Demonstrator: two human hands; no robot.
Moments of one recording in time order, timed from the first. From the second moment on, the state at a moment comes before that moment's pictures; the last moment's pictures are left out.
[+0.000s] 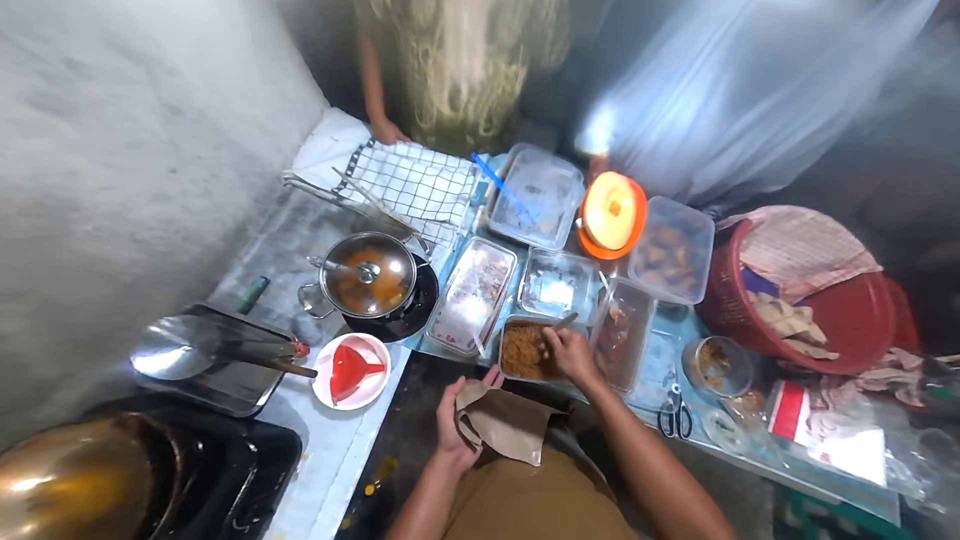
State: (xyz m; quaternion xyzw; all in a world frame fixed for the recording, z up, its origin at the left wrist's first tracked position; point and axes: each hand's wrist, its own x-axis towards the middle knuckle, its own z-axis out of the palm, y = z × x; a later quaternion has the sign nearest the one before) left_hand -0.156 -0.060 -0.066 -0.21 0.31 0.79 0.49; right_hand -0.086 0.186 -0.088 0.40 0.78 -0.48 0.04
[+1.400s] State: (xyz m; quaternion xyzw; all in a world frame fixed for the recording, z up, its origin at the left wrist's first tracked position) left_hand -0.159 -0.075 -0.038 -0.29 0.39 0.83 0.27; right_hand -0.070 0.207 -0.044 0.52 0.46 -0.70 -0.18
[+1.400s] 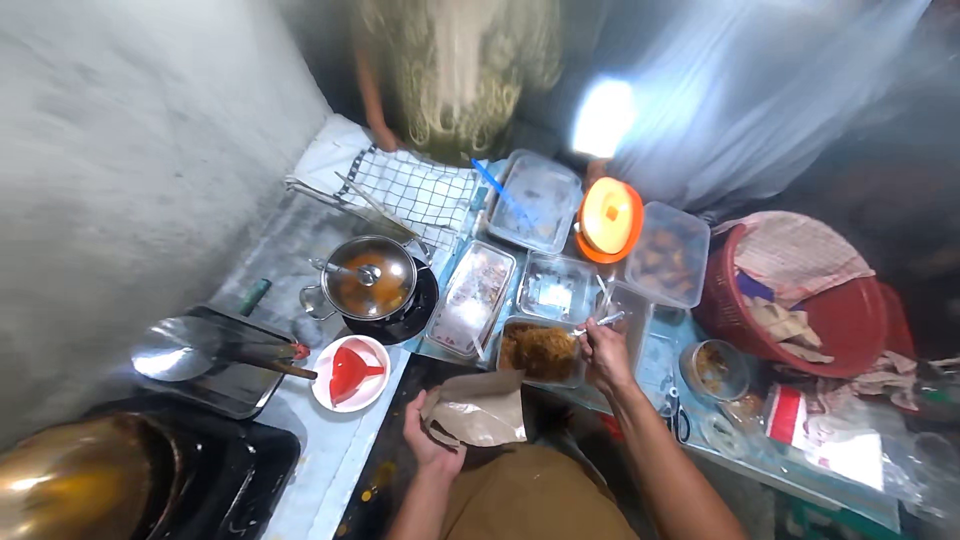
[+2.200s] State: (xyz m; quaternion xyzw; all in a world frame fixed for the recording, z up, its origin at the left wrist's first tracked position) left_hand -0.190 0.021 -0.051 -0.16 0.54 0.82 0.06; right_hand -0.058 0.200 0.054 0.45 0.46 -0.73 -0.25
